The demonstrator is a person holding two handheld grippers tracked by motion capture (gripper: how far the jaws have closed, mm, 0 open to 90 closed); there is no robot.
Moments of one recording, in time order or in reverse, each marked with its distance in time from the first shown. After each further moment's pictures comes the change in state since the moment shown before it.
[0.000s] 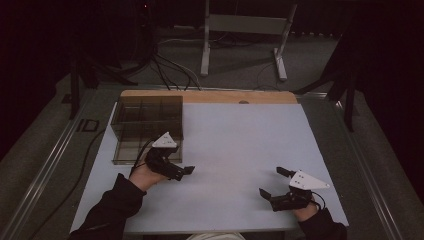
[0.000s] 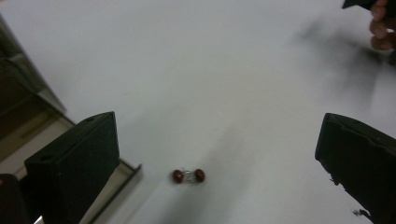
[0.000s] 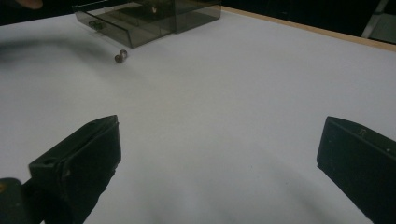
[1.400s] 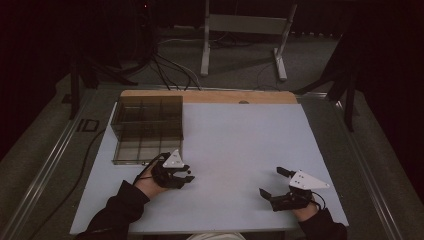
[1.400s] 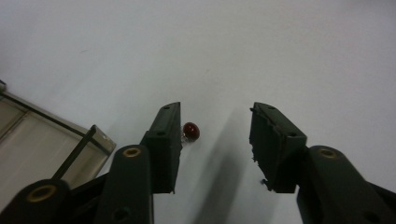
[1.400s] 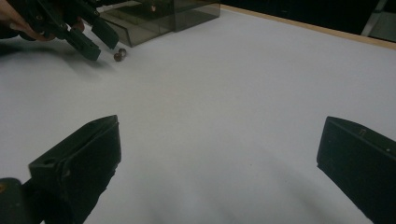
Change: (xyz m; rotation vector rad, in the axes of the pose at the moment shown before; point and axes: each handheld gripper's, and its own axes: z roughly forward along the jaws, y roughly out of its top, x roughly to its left) left arm -0.004 -0.039 0.035 0.110 0.009 0.211; right arm 0.000 -0.001 0.000 0.010 -0.003 0.001
